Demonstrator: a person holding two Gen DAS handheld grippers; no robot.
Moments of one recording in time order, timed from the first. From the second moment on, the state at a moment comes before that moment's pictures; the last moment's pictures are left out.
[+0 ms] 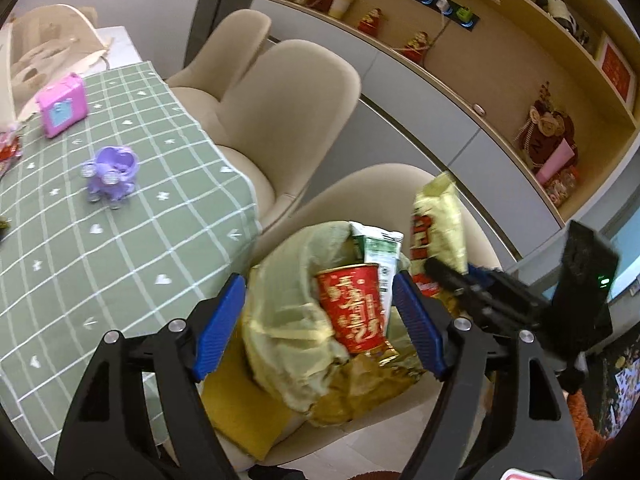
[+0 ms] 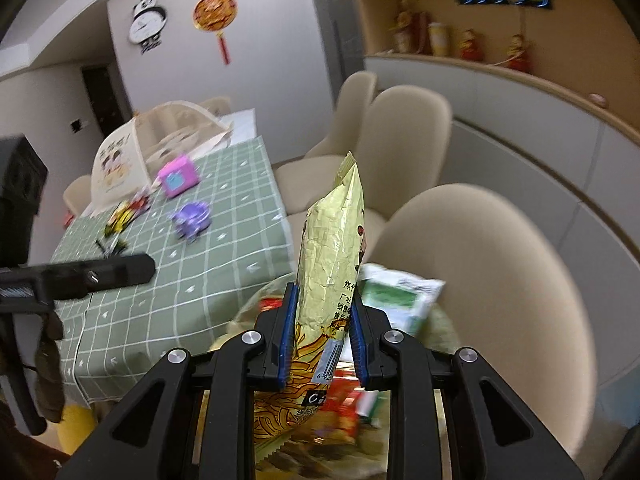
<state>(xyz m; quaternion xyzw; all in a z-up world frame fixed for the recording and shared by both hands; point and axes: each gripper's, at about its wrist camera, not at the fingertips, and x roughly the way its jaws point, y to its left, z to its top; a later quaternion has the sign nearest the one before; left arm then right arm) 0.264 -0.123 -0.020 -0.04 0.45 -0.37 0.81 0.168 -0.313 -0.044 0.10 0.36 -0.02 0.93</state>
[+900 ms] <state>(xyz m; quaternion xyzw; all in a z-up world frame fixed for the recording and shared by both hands) 0.283 -0.014 -0.025 -0.01 0.42 -0.22 0.88 0.185 -0.301 -0.091 0.08 0.44 -0.06 0.89</state>
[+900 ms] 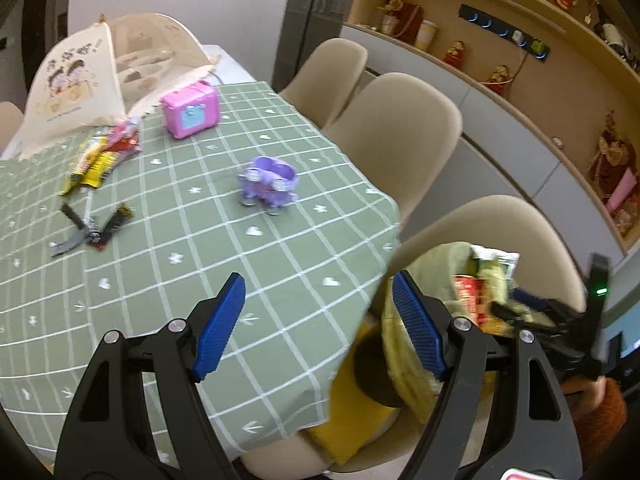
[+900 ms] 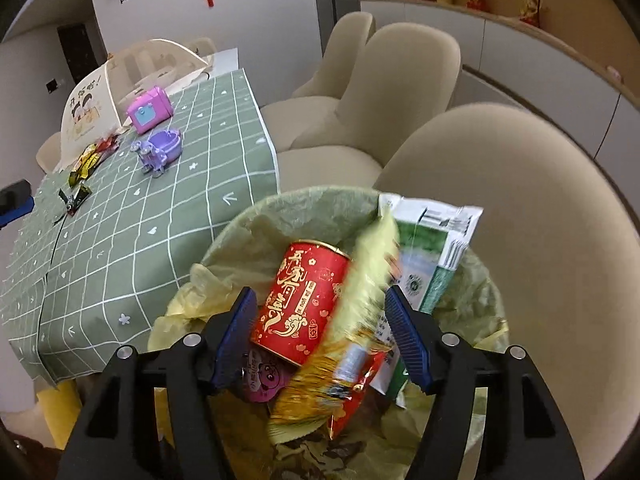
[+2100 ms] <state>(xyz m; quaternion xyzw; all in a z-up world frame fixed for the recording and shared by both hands) 0.389 0.244 -0.038 -0.14 0.39 -0.11 0.90 0.356 -0.031 -0.025 -0.03 0.39 0.10 0.92</state>
